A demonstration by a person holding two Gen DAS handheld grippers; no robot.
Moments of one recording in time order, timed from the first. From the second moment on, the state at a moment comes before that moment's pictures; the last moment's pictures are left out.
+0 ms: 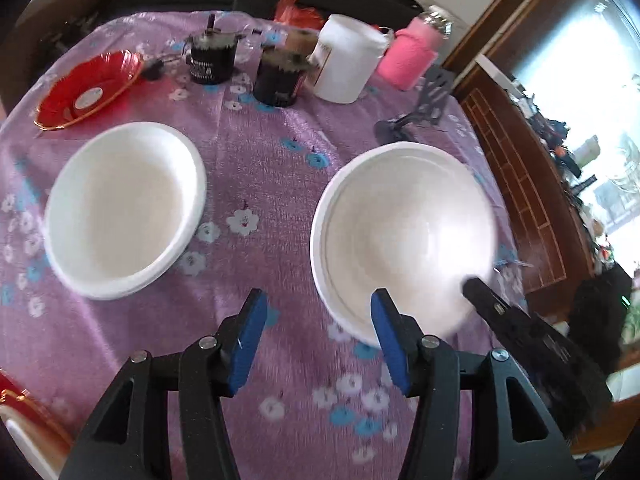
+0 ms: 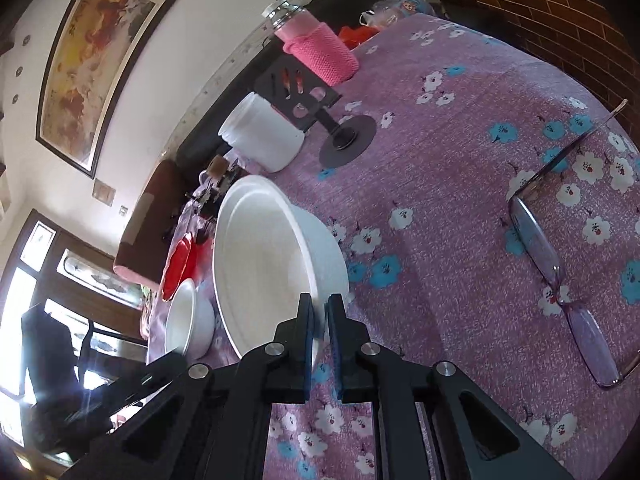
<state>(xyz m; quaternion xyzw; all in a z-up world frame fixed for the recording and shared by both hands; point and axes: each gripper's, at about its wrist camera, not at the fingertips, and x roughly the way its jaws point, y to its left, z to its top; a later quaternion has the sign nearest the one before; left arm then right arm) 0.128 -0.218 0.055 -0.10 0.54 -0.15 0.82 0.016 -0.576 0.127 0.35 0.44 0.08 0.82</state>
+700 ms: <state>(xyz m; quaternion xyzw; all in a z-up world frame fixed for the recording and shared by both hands) 0.102 -0.201 0.082 -0.09 0.47 -0.13 0.87 -0.001 -0.546 0.152 0.31 0.43 0.12 0.84</state>
